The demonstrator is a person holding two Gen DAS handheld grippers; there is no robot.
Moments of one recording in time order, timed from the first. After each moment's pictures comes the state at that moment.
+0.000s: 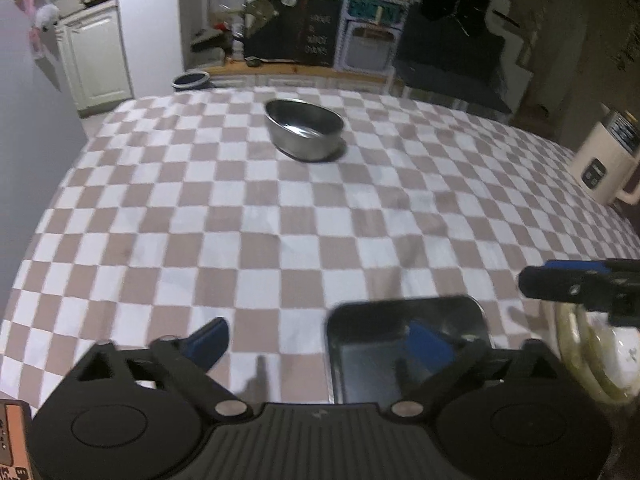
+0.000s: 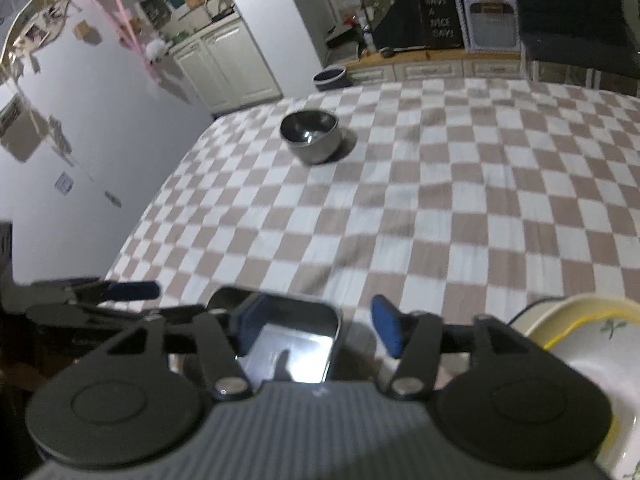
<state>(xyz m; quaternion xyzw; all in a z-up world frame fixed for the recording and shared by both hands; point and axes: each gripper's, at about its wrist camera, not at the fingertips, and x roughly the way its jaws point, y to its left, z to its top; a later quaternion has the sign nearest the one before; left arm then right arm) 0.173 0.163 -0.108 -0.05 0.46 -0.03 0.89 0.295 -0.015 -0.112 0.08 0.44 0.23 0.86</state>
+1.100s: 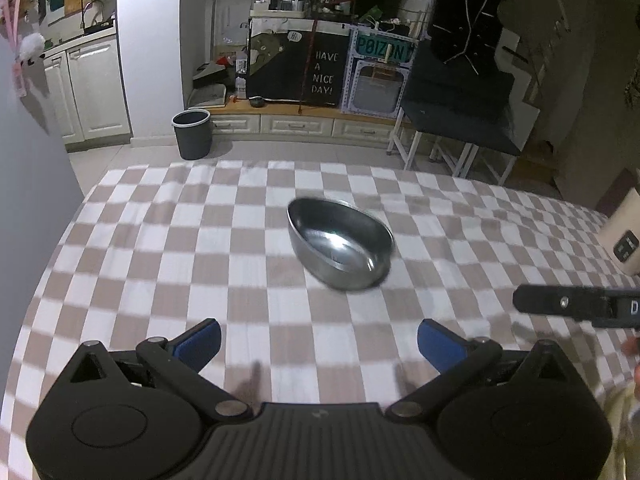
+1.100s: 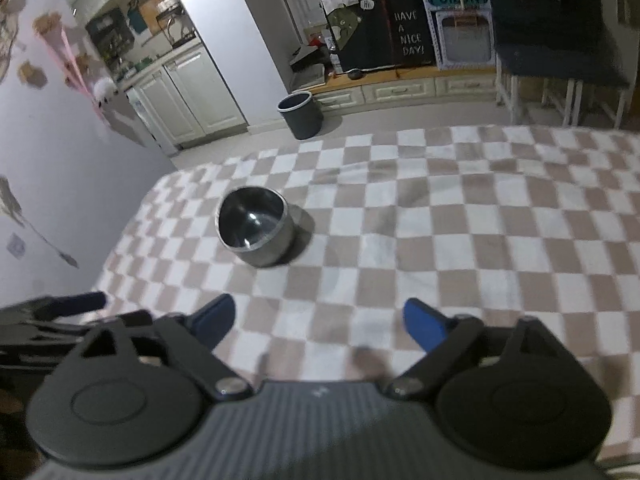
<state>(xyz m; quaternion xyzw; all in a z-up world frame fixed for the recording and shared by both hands) 0.314 0.204 -0.102 -0.05 0.41 -0.03 0.91 0.428 0.008 -0.125 0.12 0.44 0.19 0.87</state>
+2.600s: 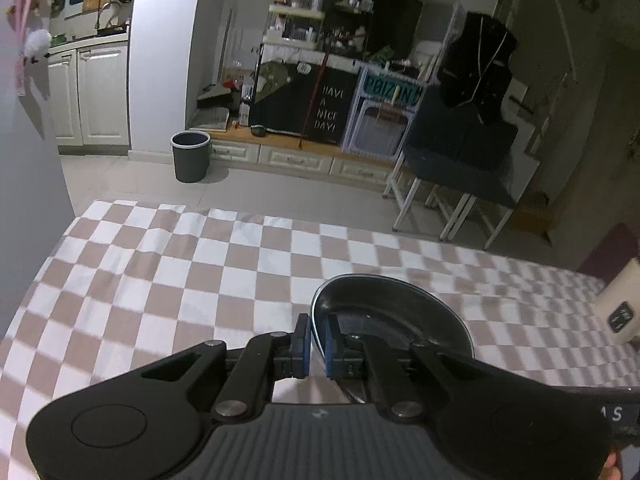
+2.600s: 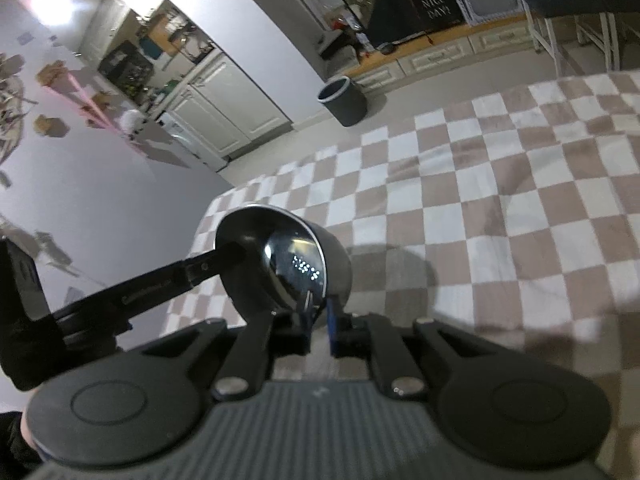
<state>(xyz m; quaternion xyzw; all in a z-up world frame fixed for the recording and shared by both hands) 0.348 0.211 -0.080 -0.11 0.36 -0.03 0.93 0.438 0.031 -0.119 0.21 0.45 0.25 0.83</state>
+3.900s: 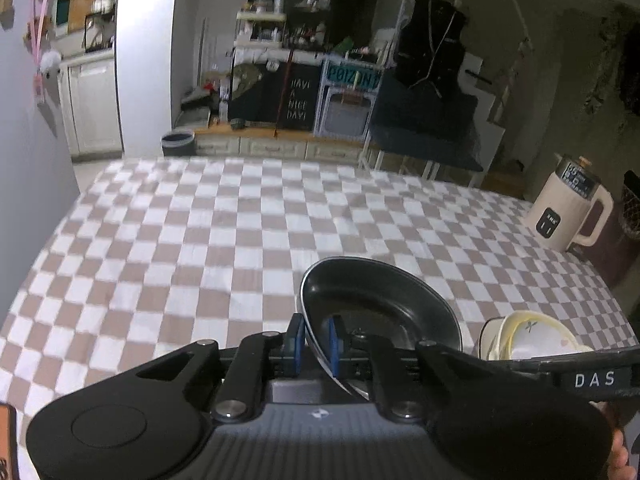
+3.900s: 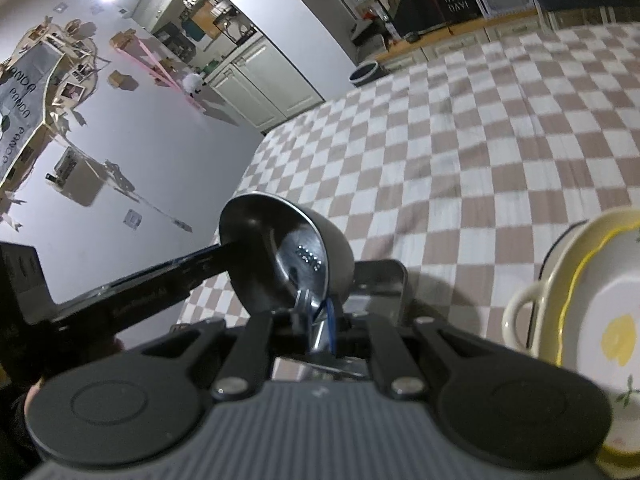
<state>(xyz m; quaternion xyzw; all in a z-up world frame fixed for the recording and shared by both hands) 0.133 0.119 -0.062 -0.07 0.38 -0.05 0.92 0.256 -0.035 -0.108 0.21 0.46 0.29 0.81</state>
